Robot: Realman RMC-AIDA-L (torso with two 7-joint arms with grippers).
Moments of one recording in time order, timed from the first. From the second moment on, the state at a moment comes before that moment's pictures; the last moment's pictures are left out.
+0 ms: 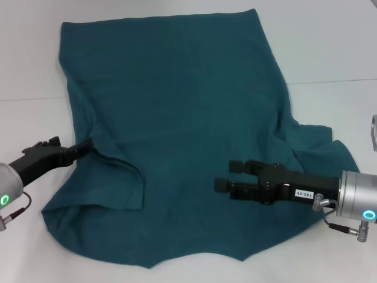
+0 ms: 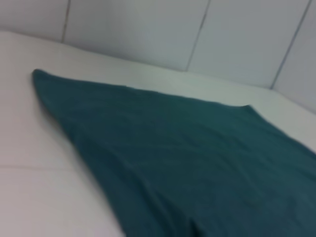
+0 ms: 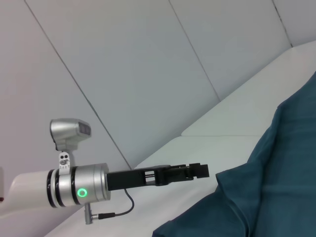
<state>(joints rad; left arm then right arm) -0.59 -2.16 0.51 0.48 1.83 0.84 -1.38 0.58 2.09 -0.57 -0.40 -1.96 -1.49 1.42</state>
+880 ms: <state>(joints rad) -0.65 -2.17 0.69 0.42 1.83 0.86 -1.39 0.57 2.09 -0.57 -0.40 -1.96 -1.49 1.42</state>
